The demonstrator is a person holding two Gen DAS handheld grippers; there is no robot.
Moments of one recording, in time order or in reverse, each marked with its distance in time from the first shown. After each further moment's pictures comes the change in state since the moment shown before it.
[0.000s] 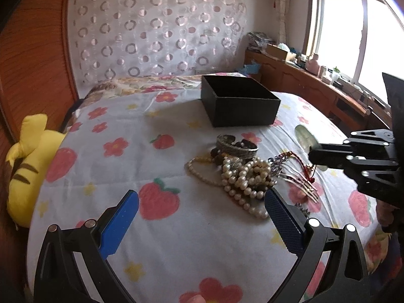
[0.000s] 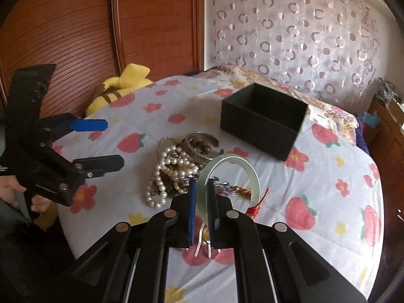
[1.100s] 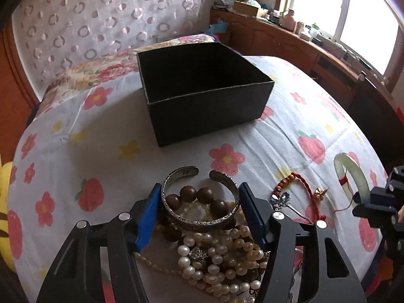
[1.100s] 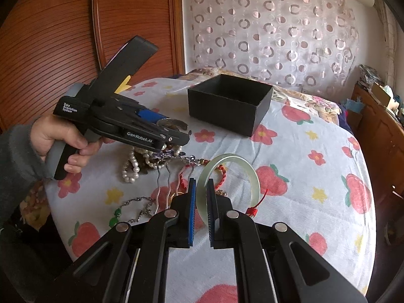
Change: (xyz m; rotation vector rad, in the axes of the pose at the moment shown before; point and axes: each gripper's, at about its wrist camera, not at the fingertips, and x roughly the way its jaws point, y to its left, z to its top) left arm 0.116 -0.042 0.069 0.169 0.231 -0.138; right arm -0.012 -0.024 -0.035 0.082 -0.022 -0.055
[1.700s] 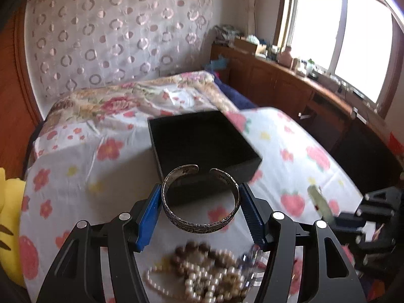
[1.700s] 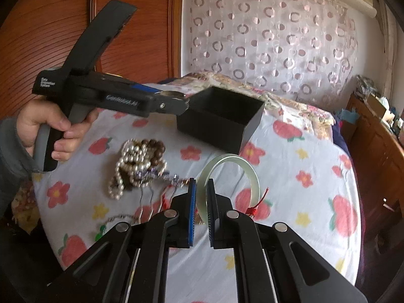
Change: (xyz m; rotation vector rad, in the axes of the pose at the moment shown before) left arm -0.048 0.012 0.046 -0.059 -0.211 -0.030; right arm 0.002 -0.013 0.030 -0.042 -0.027 -0.049
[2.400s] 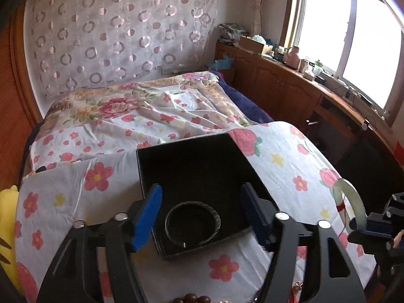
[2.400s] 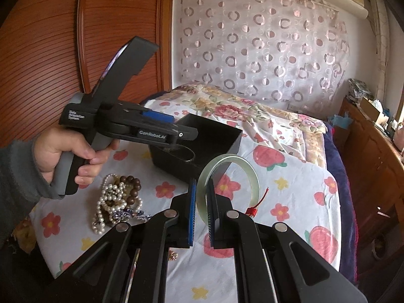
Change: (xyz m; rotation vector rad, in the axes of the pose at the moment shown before) left arm 0.049 -0.001 0.042 -0.003 0.017 0.032; right arm 0.004 -0.036 0.041 0.027 -0.036 -0.031
